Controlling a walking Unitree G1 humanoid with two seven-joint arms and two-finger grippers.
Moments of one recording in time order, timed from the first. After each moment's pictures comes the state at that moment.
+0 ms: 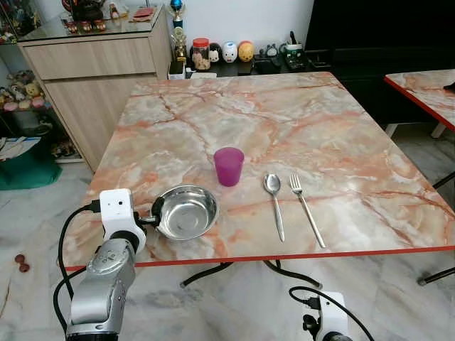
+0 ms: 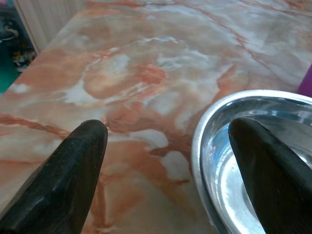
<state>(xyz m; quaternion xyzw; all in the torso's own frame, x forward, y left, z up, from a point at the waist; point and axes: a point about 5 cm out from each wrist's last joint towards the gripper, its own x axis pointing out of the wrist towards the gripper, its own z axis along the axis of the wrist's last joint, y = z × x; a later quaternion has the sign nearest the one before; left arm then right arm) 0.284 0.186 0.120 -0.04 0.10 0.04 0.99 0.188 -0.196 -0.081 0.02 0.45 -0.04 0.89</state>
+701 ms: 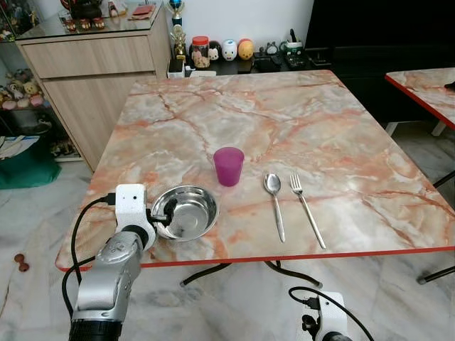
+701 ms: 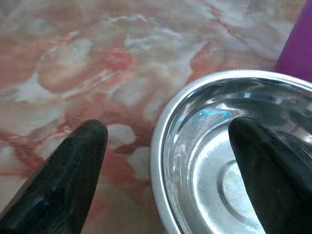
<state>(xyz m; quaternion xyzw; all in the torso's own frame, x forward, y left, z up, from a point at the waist) 0.296 0.173 0.119 -0.02 0.14 -0.01 0.99 0.188 -0.195 -0.081 0.02 0.45 -0.03 0.89</state>
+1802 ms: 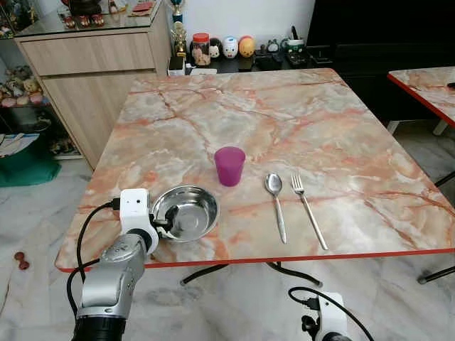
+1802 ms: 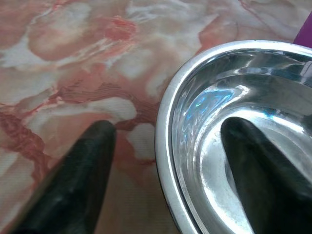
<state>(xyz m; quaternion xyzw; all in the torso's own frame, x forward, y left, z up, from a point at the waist) 0.297 0.172 0.108 -0.04 0.17 -0.01 0.98 0.187 -0.195 -0.081 0.02 0.45 -0.03 0.89</state>
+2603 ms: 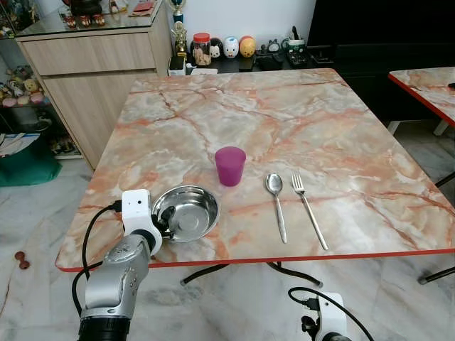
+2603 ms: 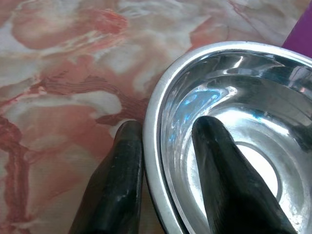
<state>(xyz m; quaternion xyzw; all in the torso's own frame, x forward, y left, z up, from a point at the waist) 0.297 0.166 0.107 -0.08 0.17 -0.01 0.98 0.187 -0.194 -0.081 0.02 0.46 -0.03 0.89</state>
